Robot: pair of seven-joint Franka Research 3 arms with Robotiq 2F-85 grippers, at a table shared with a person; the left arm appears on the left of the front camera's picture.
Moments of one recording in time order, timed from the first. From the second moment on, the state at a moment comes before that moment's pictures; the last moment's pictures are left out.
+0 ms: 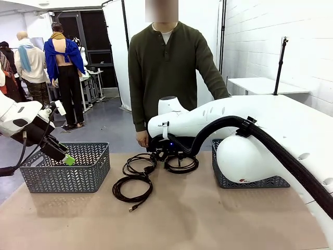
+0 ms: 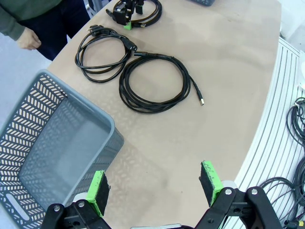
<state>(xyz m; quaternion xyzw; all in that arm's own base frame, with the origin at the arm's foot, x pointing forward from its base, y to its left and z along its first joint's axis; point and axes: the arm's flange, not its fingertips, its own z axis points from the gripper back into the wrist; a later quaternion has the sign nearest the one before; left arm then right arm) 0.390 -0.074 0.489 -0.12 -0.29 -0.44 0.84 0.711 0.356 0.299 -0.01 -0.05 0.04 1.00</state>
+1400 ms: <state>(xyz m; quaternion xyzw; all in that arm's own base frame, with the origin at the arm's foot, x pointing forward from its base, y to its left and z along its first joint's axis) 0.390 -0.074 0.489 -0.12 -0.29 -0.44 0.84 0.707 0.365 0.375 0.02 -0.09 0.09 0.99</state>
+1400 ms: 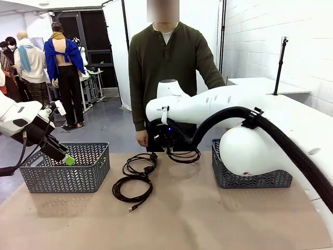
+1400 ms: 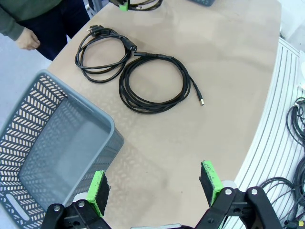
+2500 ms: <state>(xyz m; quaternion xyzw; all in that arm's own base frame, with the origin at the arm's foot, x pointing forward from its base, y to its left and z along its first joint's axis) 0.390 -0.074 0.489 -0.12 -0.29 -0.44 0.84 0.596 0.322 0.476 0.01 -0.03 0.55 0.83</state>
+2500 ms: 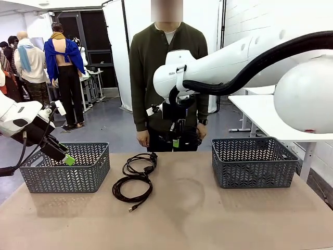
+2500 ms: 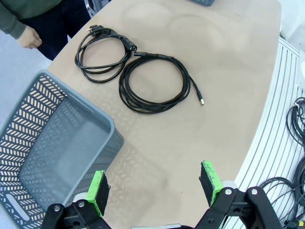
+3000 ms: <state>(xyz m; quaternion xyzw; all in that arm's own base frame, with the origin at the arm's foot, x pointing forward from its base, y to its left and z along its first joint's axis) 0.390 -0.074 0.489 -0.12 -0.29 -0.44 0.84 0.601 0.323 0.473 0.01 -0.03 0.55 0.83</state>
